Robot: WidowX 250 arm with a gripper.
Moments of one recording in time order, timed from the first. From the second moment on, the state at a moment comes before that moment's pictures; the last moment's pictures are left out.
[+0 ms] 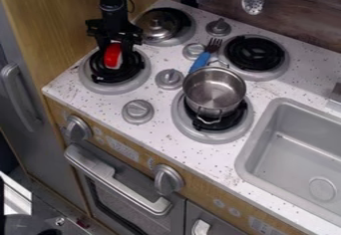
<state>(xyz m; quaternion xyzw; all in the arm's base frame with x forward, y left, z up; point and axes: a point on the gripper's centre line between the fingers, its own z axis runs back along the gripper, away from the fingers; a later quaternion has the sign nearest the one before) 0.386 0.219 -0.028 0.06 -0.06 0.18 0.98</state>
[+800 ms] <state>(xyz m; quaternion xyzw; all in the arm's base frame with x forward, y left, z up) 0.376 0.177 0.031 0.05 -0.10 0.14 0.98</state>
